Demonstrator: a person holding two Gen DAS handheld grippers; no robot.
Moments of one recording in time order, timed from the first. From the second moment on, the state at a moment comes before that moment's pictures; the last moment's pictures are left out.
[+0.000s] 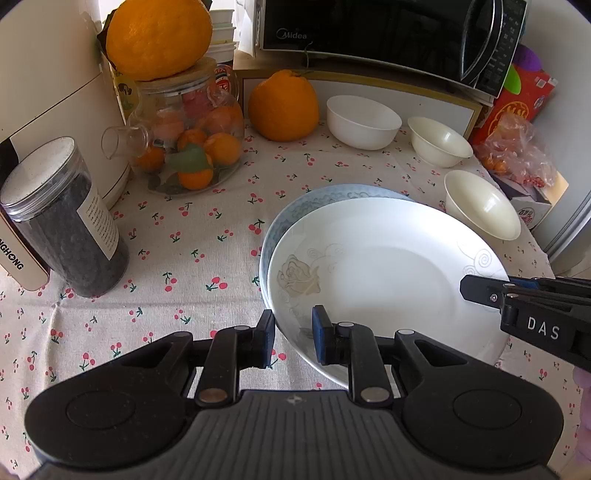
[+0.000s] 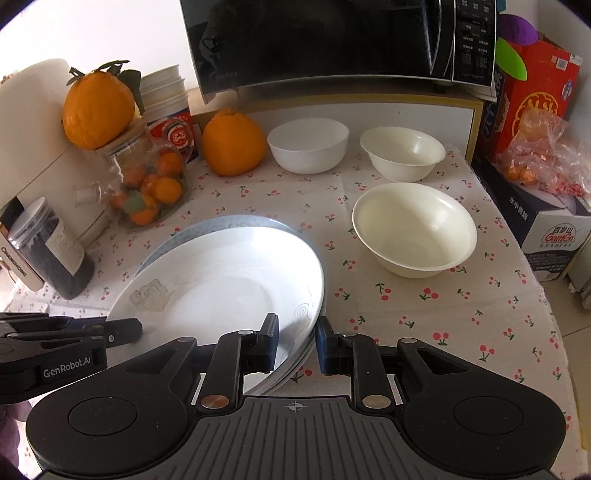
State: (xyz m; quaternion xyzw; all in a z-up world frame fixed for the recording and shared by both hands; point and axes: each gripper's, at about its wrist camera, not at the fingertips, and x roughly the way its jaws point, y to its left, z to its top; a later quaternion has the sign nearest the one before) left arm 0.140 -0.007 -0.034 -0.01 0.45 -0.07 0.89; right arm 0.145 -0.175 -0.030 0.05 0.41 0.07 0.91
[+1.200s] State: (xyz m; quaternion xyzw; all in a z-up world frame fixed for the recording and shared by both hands) left arm 0.139 -0.004 -0.032 -0.04 0.45 -0.08 0.89; right arm 0.139 -0.151 -0.037 -0.05 0.41 0.07 0.91
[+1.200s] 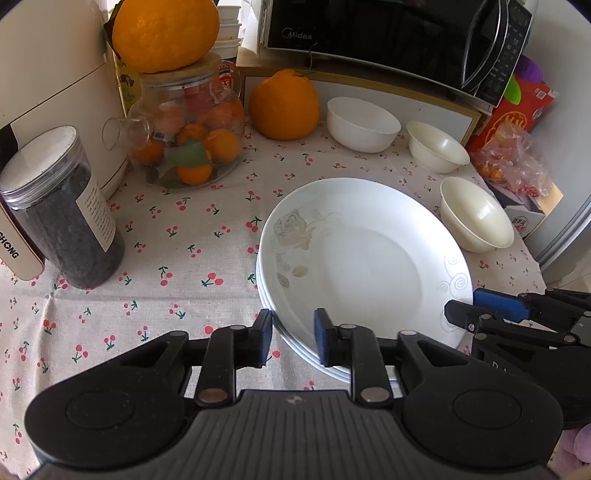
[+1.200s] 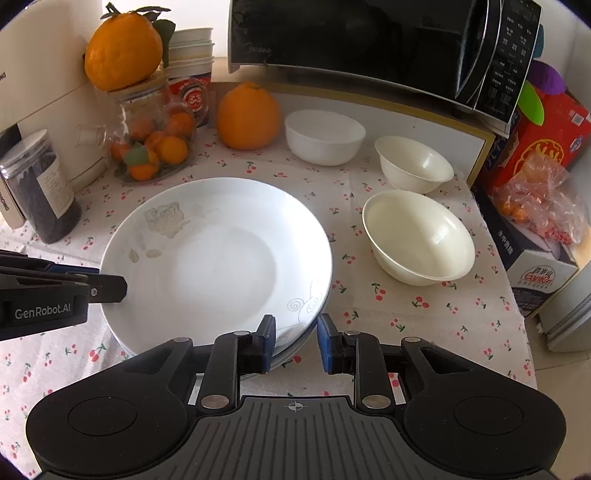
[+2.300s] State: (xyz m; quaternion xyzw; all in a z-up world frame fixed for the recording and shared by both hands) left arm 0.200 -0.034 0.016 -0.07 0.40 -0.02 0.92; right arm 0.194 -0.244 0.027 0.13 0.35 0.08 0.92
